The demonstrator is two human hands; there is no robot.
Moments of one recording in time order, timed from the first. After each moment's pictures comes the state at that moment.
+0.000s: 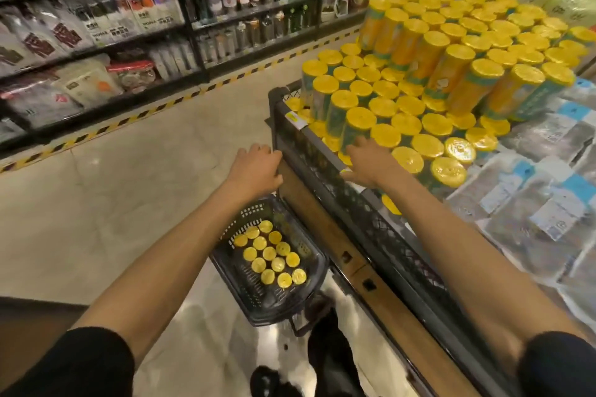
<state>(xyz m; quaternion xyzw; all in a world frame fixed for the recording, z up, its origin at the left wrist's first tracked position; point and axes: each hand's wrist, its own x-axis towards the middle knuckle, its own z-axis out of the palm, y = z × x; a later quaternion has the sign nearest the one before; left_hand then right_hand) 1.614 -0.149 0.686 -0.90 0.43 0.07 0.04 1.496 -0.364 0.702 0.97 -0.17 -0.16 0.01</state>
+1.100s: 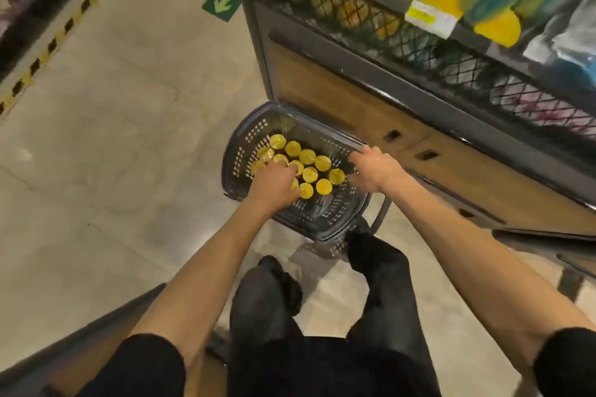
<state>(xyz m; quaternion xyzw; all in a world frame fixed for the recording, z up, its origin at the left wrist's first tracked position) 1.669 -0.035 0.400 -0.78 0.56 0.27 0.07 1.496 -0.190 0.420 0.87 -0.33 -0.30 -0.18</state>
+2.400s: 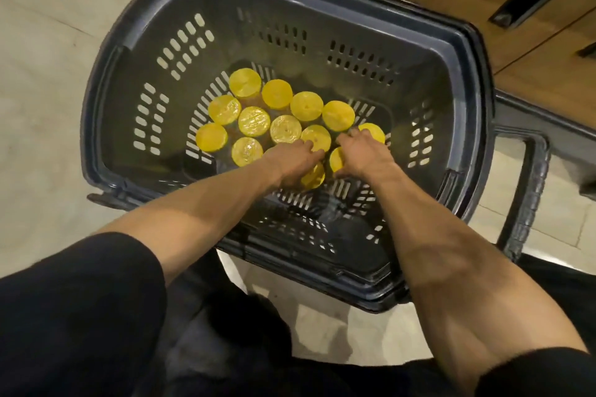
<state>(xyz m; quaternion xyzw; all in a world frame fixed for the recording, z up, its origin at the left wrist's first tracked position) 1.672 -0.100 -0.057 -0.56 0.76 0.23 0.23 1.524 -0.180 -0.069 0.85 -0.41 -0.26 -0.20</state>
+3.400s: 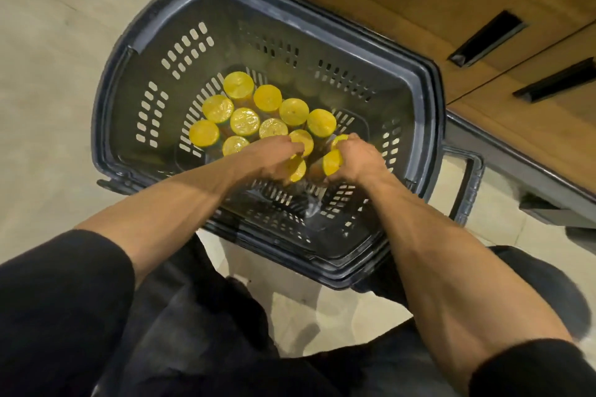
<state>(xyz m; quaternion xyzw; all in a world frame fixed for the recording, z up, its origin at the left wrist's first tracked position) 1.679 -0.099 -0.016 -0.63 0.69 0.35 0.12 1.504 -0.178 0.001 0.82 -0.45 -0.27 -0.22</state>
